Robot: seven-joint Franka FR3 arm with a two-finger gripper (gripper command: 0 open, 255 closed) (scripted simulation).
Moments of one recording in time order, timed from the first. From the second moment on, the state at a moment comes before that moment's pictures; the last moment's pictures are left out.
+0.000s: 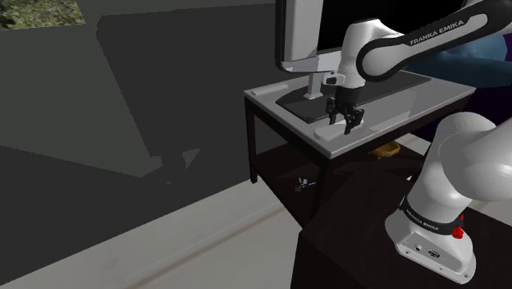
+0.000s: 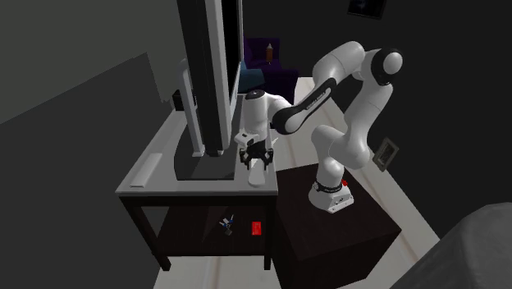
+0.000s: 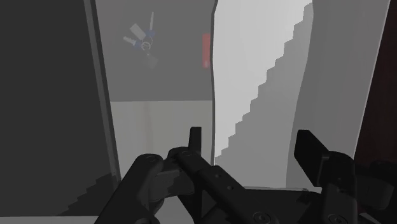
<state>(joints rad) 0.30 -0.67 -0.54 -2.75 -0.36 2.10 -1.21</state>
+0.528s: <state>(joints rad) 0.31 -0.72 -0.50 -2.68 -0.34 1.98 -1.22</state>
